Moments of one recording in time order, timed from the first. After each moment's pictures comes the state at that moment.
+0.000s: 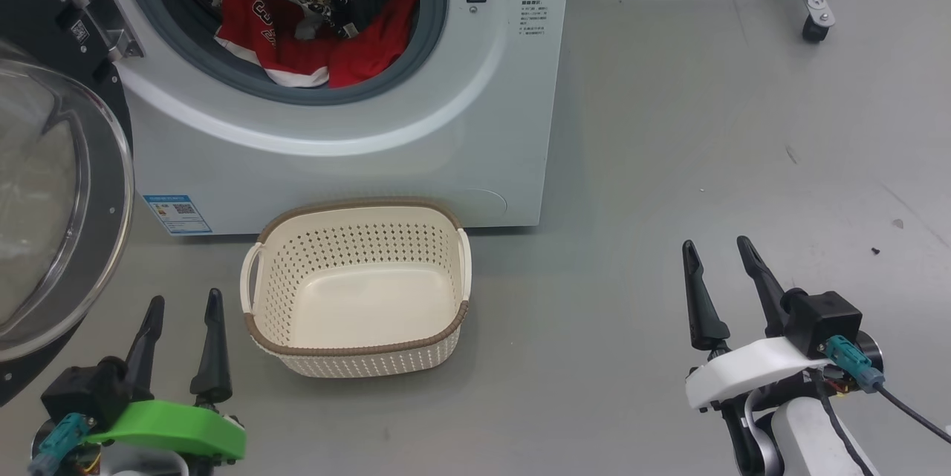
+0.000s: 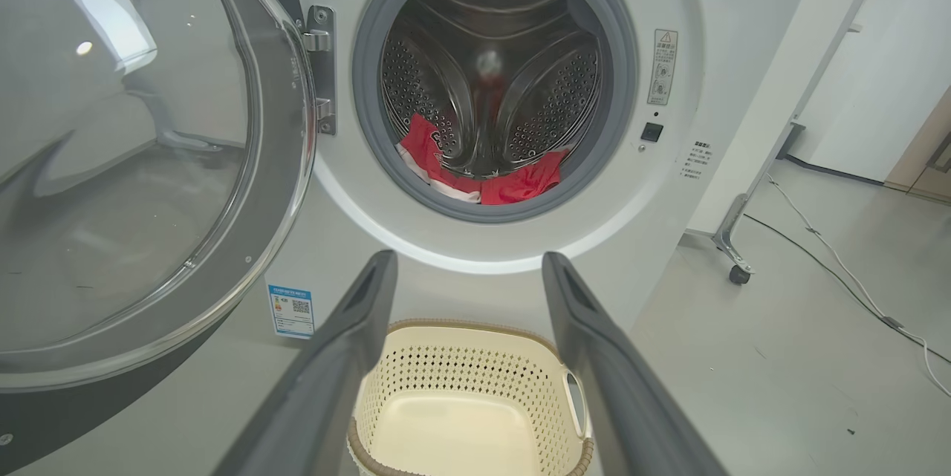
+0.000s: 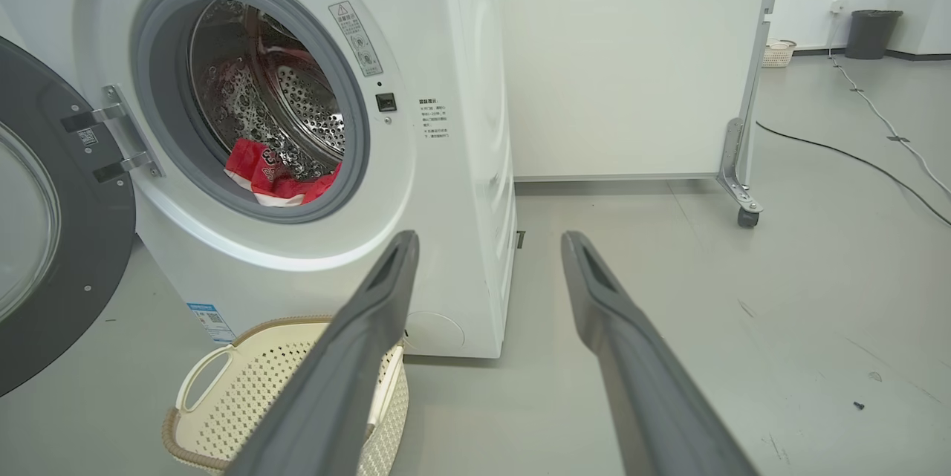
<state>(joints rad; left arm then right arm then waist) -0.06 0.14 -0.11 0.25 -0.53 -0.09 -0.25 -0.11 -0.05 0.18 0.29 0.31 0.12 -0.26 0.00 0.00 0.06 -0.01</state>
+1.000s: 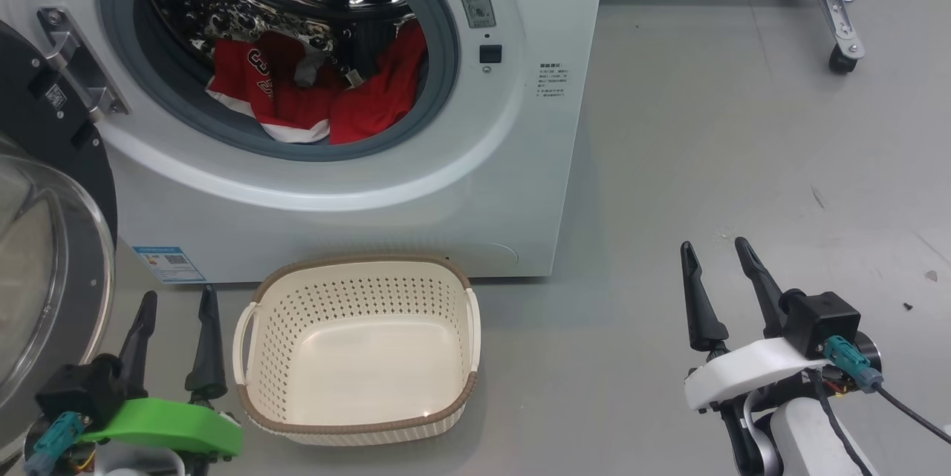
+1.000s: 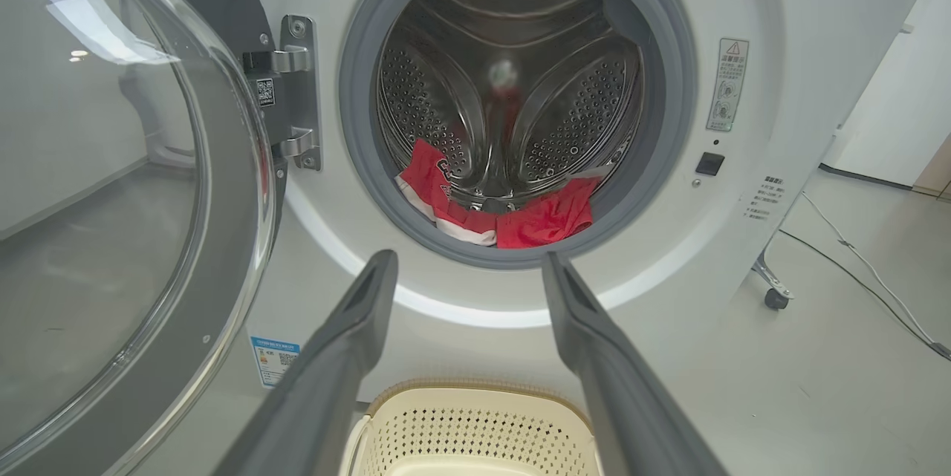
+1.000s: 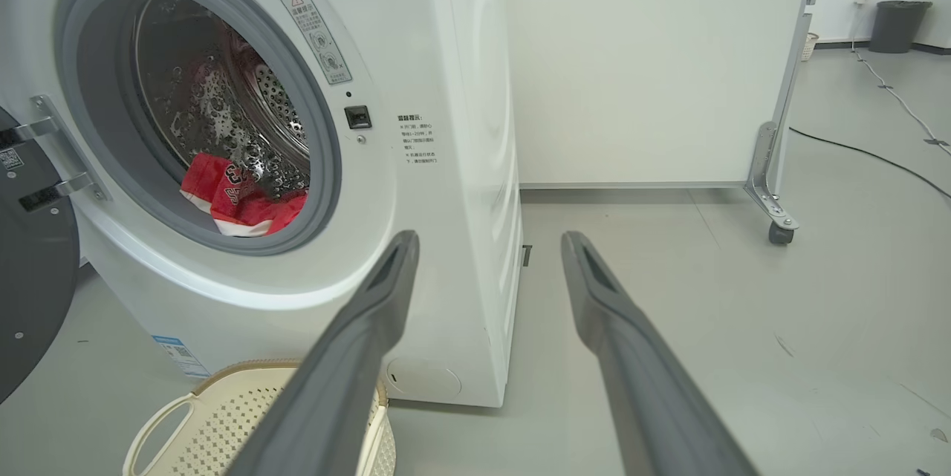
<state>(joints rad) -0.06 0.15 -0.10 0.23 -0.51 -0.09 -0.25 -0.11 -0.05 0.18 0.29 0.31 0.12 -0.26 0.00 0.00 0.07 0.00</state>
